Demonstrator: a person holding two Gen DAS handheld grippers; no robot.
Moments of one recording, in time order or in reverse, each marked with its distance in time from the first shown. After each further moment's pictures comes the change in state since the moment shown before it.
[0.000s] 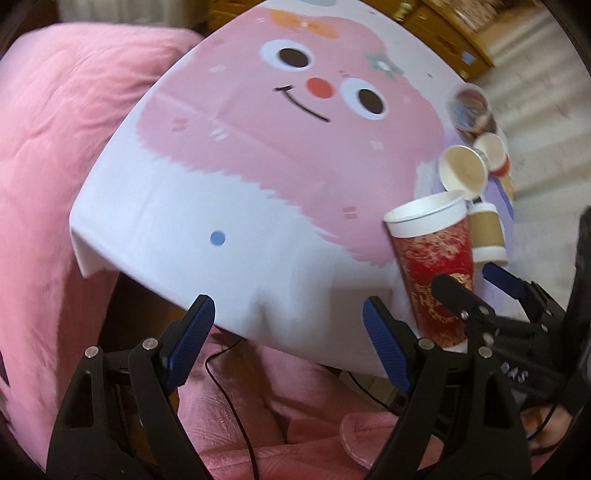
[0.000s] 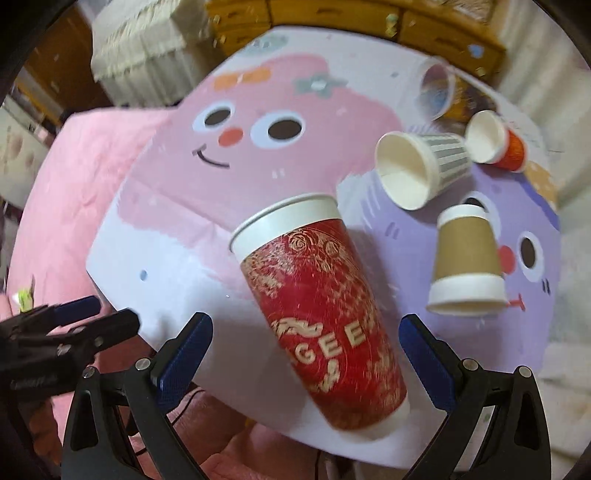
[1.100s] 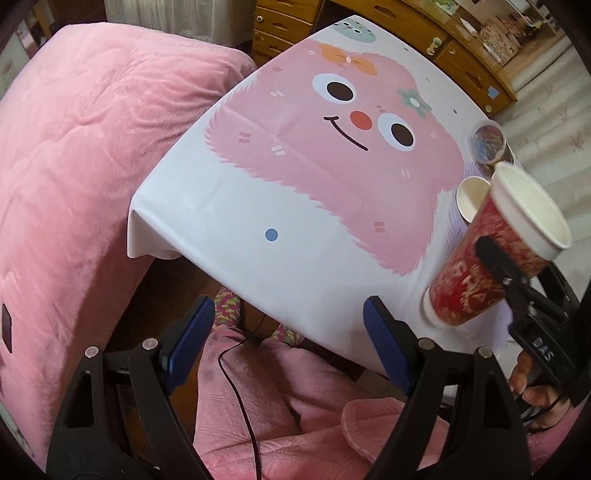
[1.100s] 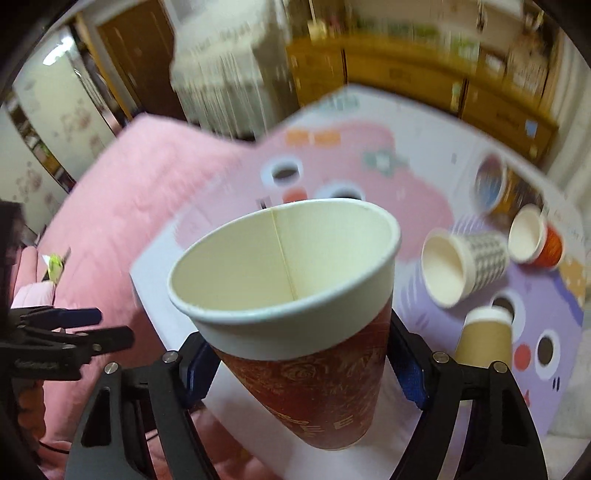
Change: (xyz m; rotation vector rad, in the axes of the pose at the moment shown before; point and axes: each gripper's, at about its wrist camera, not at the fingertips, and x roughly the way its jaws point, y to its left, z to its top) left arm -0.050 0.019 -0.028 -0.077 -0.105 0.095; right arm -0.043 -0.037 0.000 -0.214 -0.301 0.154
